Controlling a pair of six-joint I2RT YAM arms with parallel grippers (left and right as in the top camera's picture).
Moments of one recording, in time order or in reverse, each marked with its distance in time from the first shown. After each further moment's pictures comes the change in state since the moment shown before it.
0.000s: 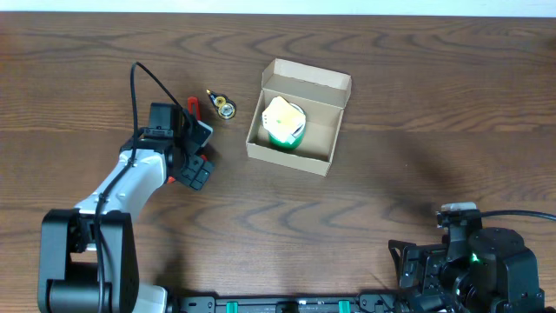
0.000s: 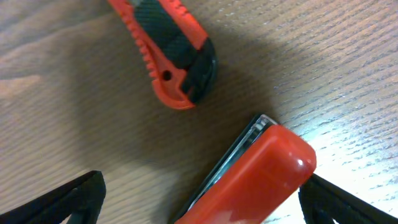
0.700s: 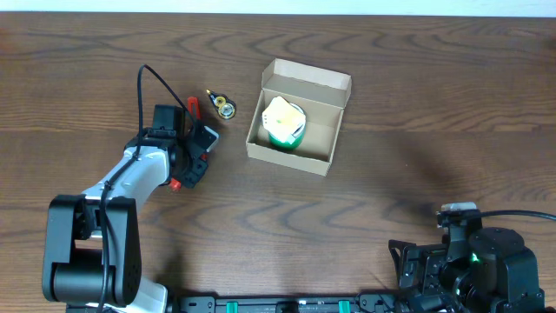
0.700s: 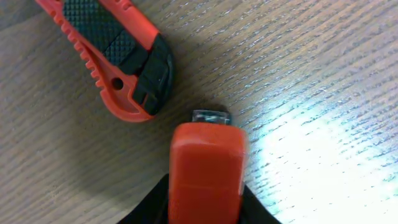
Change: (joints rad) left arm 0.000 0.056 0.000 0.008 0.057 0.063; right arm 0.000 0.000 0.000 0.000 0.000 0.000
